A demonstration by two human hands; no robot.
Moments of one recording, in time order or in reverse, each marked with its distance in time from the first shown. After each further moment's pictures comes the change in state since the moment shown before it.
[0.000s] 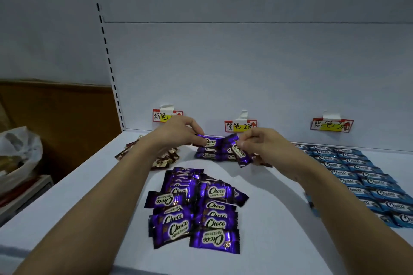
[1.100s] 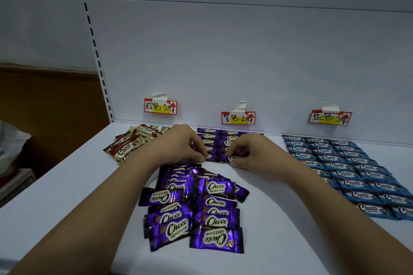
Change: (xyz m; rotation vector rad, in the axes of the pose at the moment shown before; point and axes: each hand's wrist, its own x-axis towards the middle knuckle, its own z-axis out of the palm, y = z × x) left_hand -0.008 -0.020 0.018 0.479 -0.152 0.205; right_hand 0.008 0.021 0.017 -0.630 -0.039 -0.176
